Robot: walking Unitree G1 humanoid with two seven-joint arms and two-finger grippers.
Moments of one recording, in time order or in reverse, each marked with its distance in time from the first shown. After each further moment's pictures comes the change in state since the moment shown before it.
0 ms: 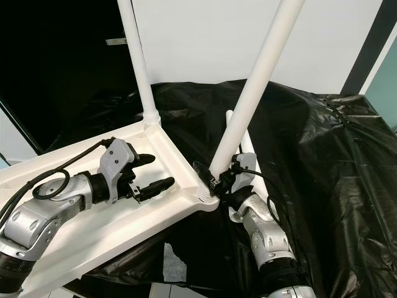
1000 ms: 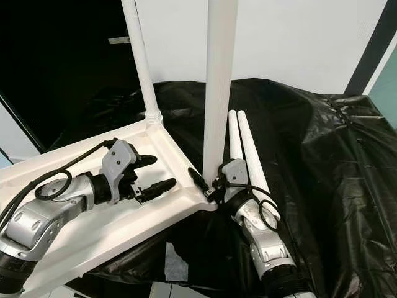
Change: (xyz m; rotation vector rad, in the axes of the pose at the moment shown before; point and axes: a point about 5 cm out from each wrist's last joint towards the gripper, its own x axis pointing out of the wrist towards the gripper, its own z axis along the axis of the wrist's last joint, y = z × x) left arm 0.002 -0.002 -0.001 -0.002 0.001 -0.010; right arm -0.007 0.010 -0.001 -0.215 -0.045 0.025
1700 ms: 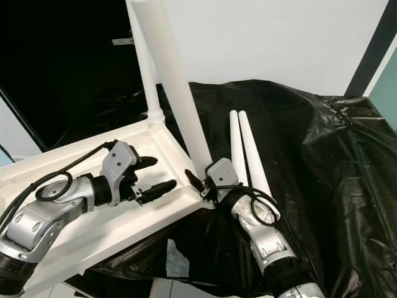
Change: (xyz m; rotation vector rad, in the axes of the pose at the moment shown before) left arm 0.000 -0.001 -0.001 -0.005 0.001 -0.001; right arm 0.007 0.010 0.003 -0.303 0.043 0.079
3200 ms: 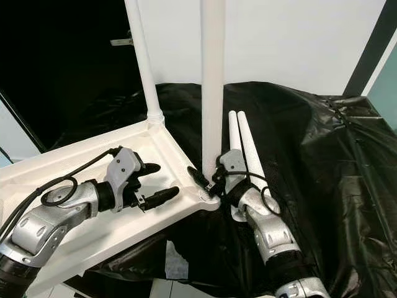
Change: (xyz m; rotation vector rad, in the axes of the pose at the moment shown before) left arm 0.004 -0.008 -0.008 -0.027 0.015 -0.028; right arm 0.004 -0.026 0.000 0.285 0.064 0.050
